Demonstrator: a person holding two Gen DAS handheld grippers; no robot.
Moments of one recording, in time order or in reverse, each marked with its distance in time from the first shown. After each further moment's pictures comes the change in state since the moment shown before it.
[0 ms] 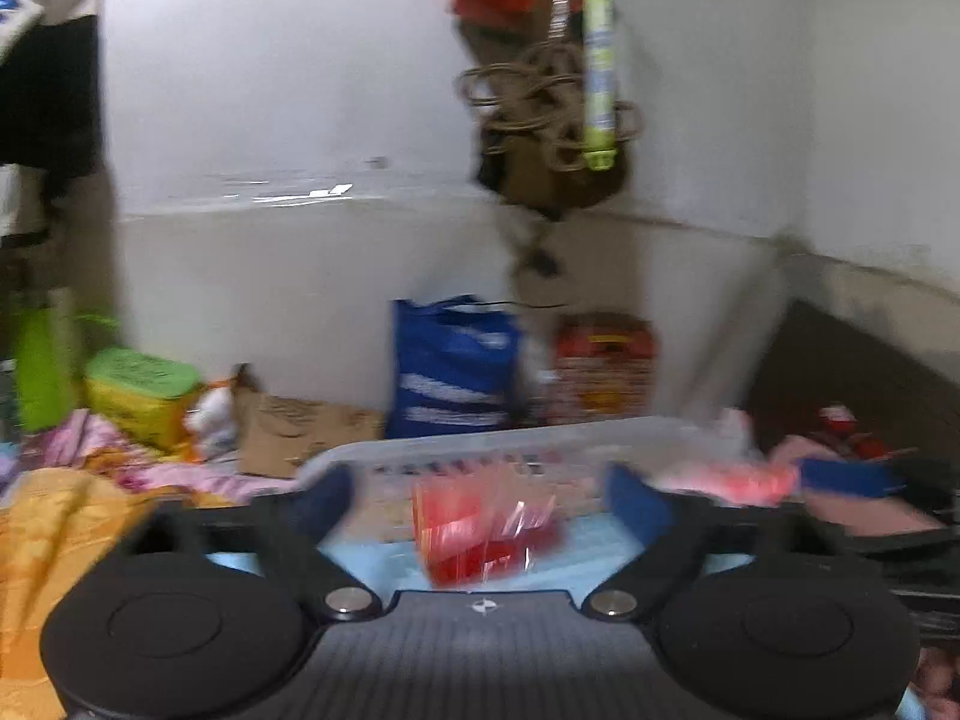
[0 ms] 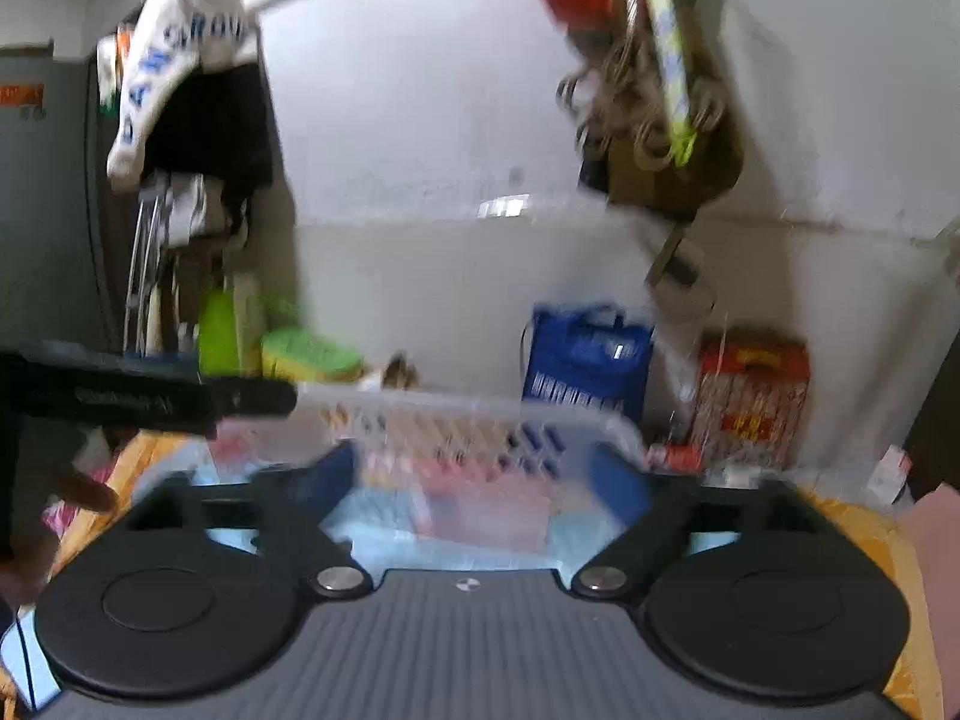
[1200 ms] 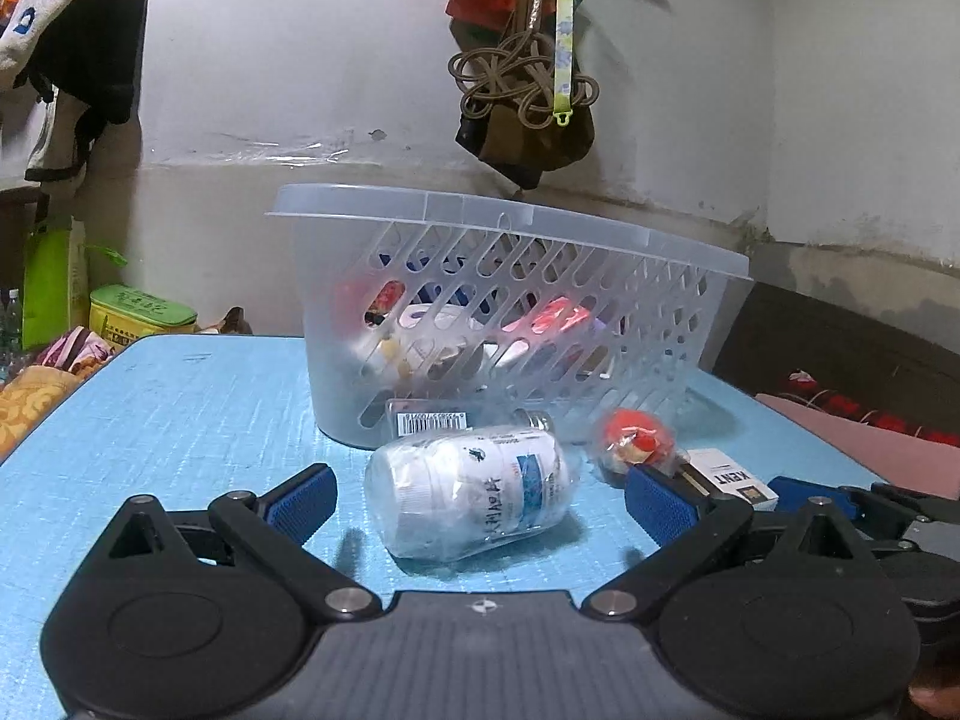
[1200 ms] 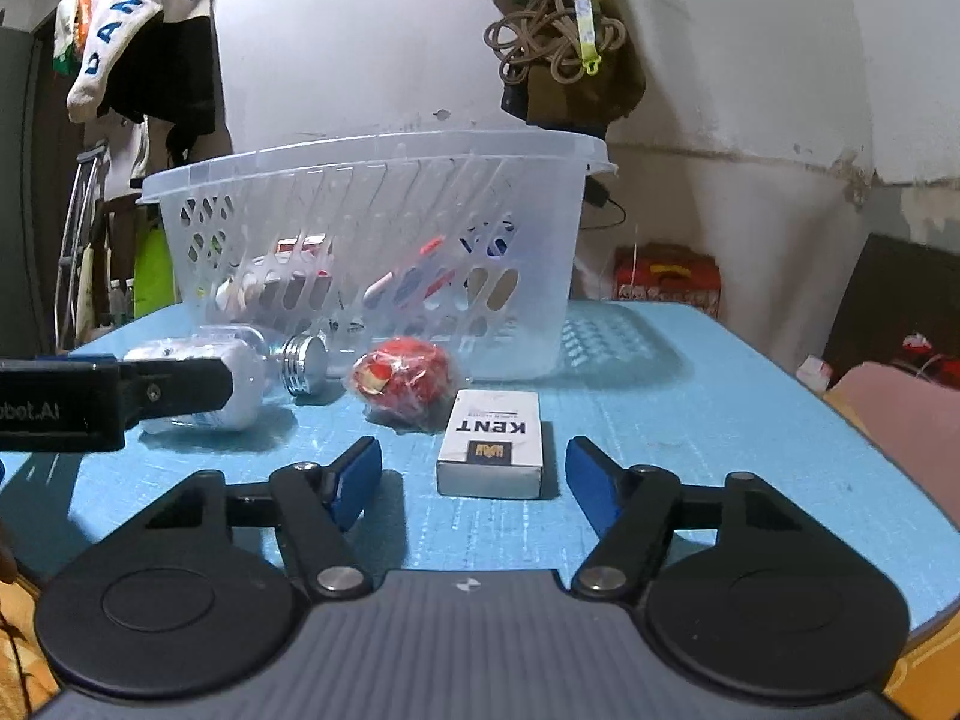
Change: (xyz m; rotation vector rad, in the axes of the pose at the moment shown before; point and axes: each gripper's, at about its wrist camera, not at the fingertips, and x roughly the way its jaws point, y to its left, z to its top) left arm -0.061 -0.016 -0.203 -0.019 -0.095 -0.060; right arm -0.044 0.039 -0.174 0.026 0.027 -0.189
